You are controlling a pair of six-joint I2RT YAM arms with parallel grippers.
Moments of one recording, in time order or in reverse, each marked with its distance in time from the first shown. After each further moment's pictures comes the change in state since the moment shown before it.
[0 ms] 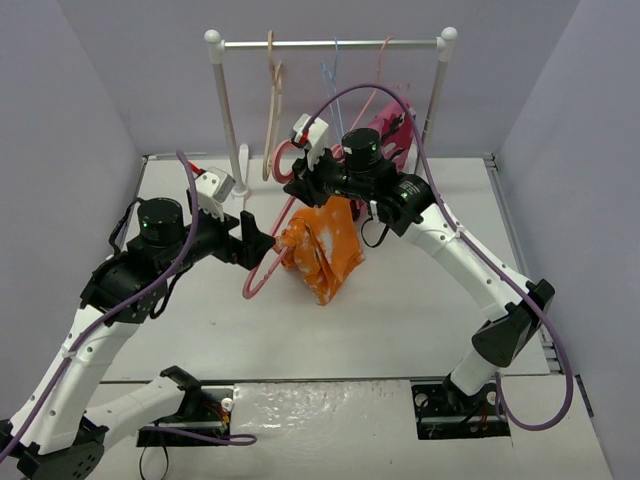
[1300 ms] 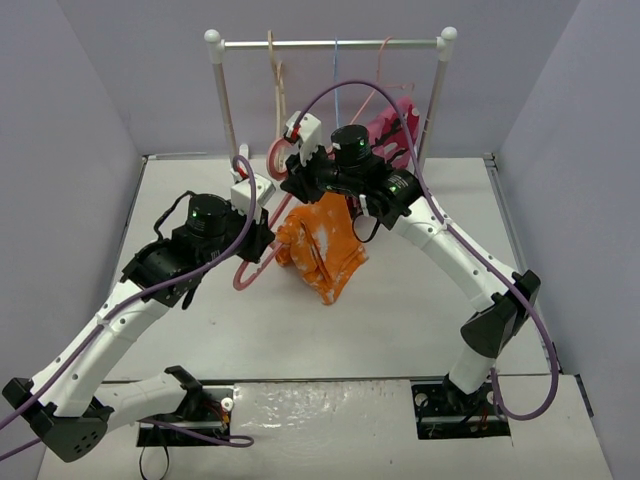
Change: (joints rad) left arm -0.131 0.134 -0.019 0.017 -0.161 0.097; right arm 0.006 0.079 0.070 -0.028 0.045 0.025
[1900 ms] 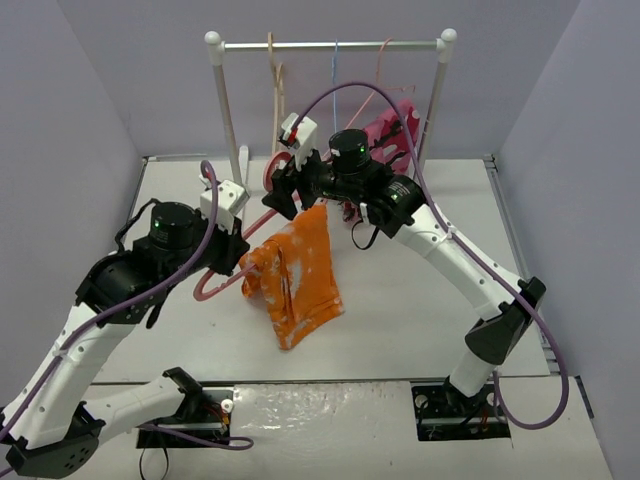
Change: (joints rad) left arm -0.002 -0.100 0.140 -0.270 -0.053 0.017; right arm 0.045 -0.034 0.005 0.024 -0.028 0.061
